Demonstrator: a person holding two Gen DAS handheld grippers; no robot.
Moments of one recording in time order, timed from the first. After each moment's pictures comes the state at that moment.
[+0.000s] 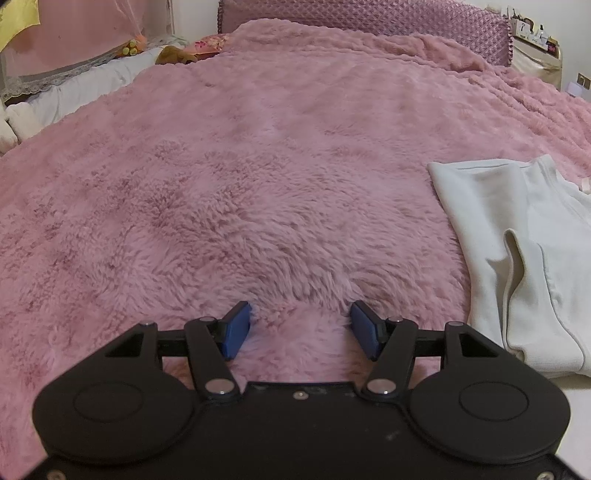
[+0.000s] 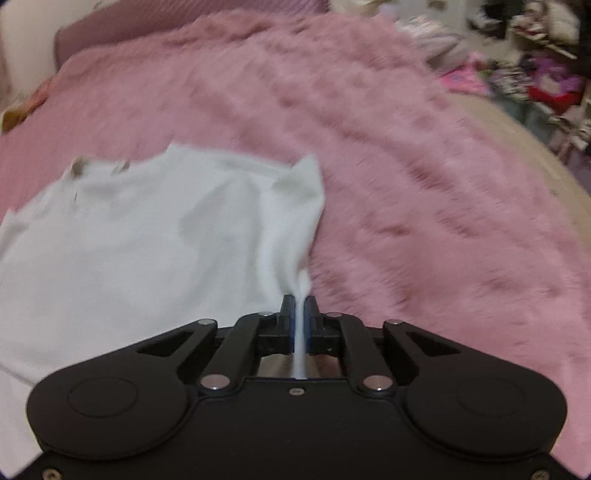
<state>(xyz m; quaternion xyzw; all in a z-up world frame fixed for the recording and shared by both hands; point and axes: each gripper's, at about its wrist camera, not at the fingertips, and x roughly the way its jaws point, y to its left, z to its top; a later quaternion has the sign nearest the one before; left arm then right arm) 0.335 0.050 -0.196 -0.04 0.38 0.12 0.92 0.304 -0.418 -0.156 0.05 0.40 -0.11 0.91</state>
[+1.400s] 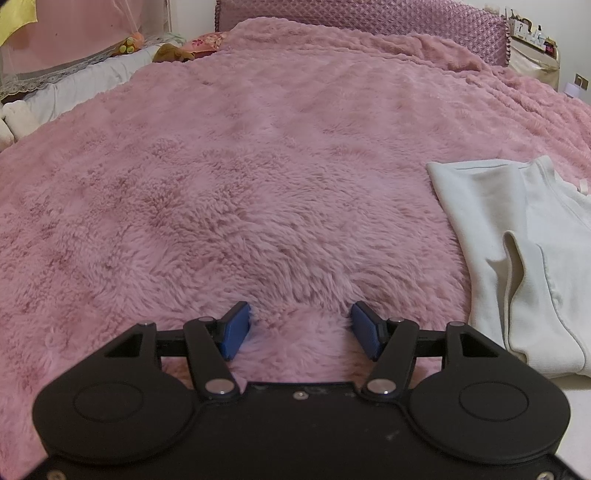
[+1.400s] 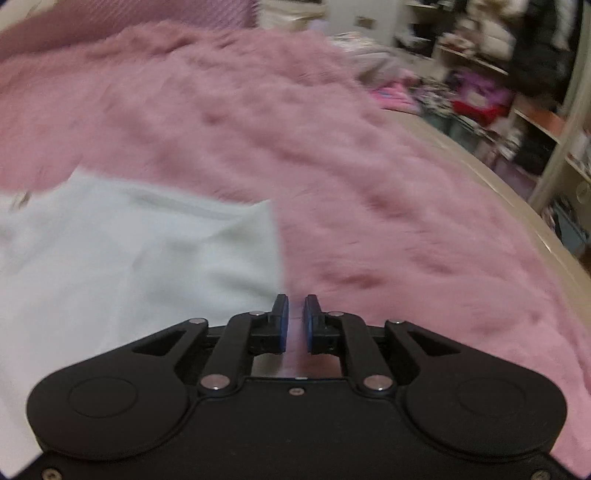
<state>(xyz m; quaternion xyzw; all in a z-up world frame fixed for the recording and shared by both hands) 0.336 0.055 -0.194 -0.04 0.38 0.11 0.92 0.360 -0.429 -0.183 0.02 0.36 -0.26 0.89</state>
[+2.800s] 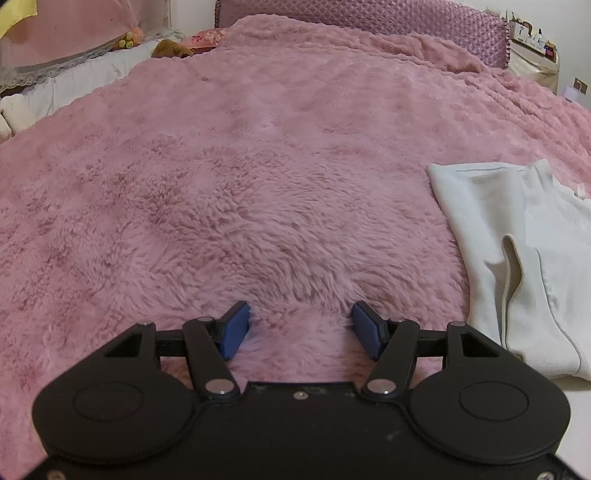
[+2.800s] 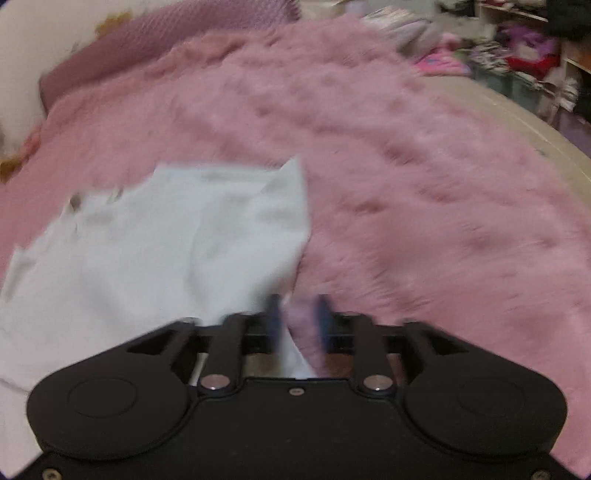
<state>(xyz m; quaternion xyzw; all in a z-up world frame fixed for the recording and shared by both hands) 0.334 0.060 -0.194 -0.05 0.38 0.11 0.92 0.290 -0.436 -0.173 0.11 0.39 -0.12 0.91</state>
